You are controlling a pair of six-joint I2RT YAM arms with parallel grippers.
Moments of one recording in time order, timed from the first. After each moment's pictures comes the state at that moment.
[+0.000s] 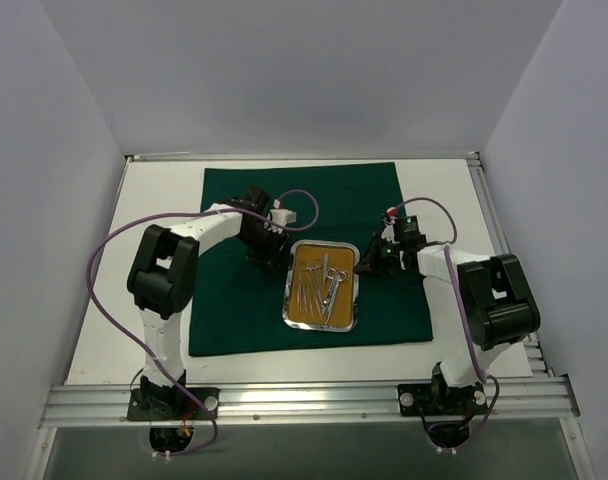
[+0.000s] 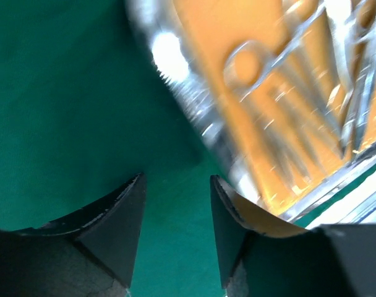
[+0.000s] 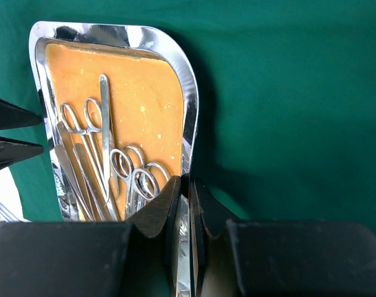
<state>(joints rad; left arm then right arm) -0.45 2.03 1.46 -0.74 0.43 0.05 0.24 1.69 0.78 -0.03 -0.43 0.55</state>
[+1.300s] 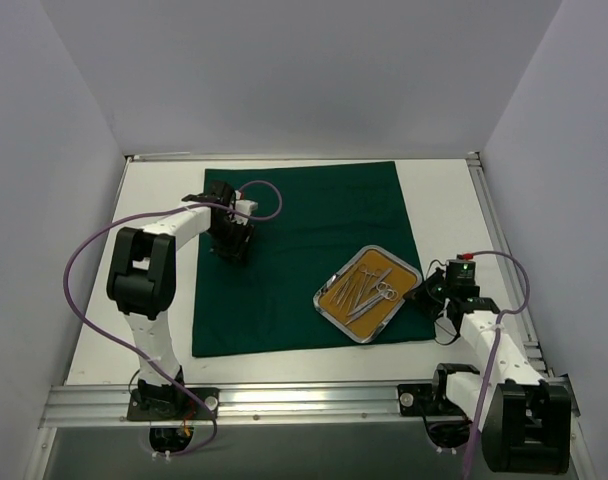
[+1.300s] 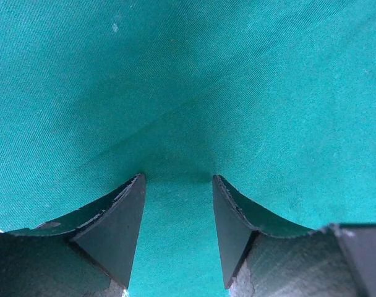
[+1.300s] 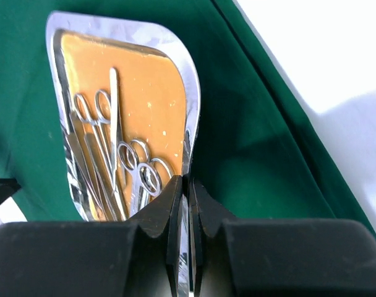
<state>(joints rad) -0.25 1.97 1.39 -0.71 0.21 0.11 -0.06 0.99 0.36 -0.27 -0.22 0.81</state>
